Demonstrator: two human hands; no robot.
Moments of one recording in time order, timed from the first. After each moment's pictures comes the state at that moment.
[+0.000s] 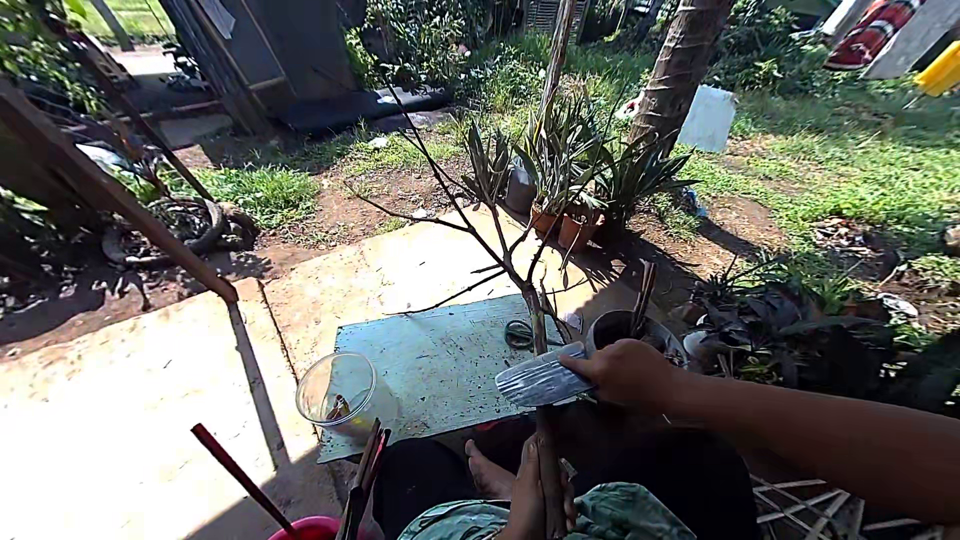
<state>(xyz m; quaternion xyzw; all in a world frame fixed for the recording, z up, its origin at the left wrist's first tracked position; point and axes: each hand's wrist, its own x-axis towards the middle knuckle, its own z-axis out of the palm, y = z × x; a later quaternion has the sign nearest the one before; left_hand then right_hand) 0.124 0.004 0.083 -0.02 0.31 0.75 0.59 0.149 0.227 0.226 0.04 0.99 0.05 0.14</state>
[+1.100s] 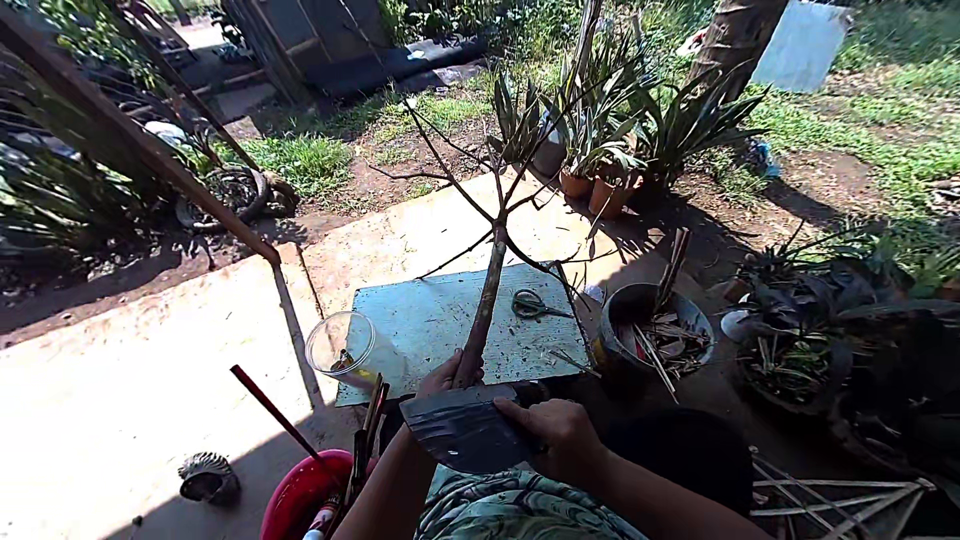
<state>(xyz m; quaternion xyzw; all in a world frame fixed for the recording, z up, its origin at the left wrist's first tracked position) 0.013 0.009 0.149 -0.02 0.42 0.74 0.53 0.189 0.137 0.106 -0.07 0.90 -0.26 -0.35</state>
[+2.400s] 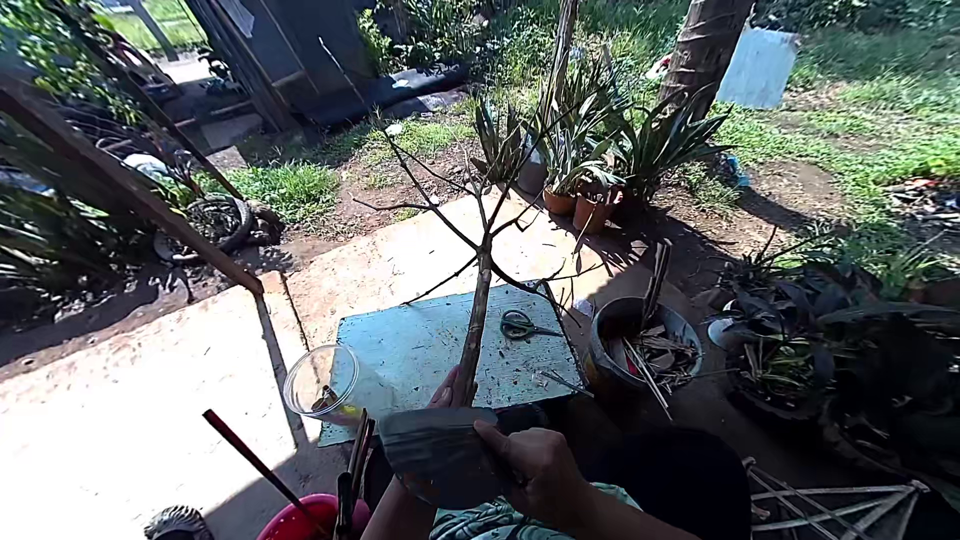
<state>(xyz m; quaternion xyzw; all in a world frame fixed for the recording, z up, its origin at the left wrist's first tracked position) 0.036 0.008 0.147 0.09 0.44 0.78 0.43 0.176 0.126 0.108 -0.01 0.89 -0.31 -0.35</state>
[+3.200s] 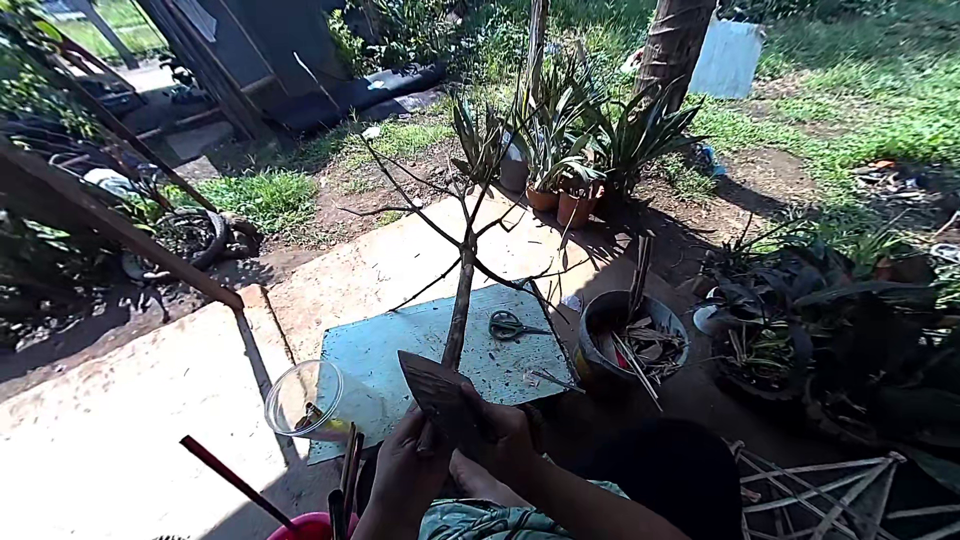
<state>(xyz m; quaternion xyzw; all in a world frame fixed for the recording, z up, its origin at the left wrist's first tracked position) 0.045 -0.001 0.160 0.04 0.33 0.85 0.40 0.119 0.121 0.067 0.04 0.77 -0.47 -0.43</state>
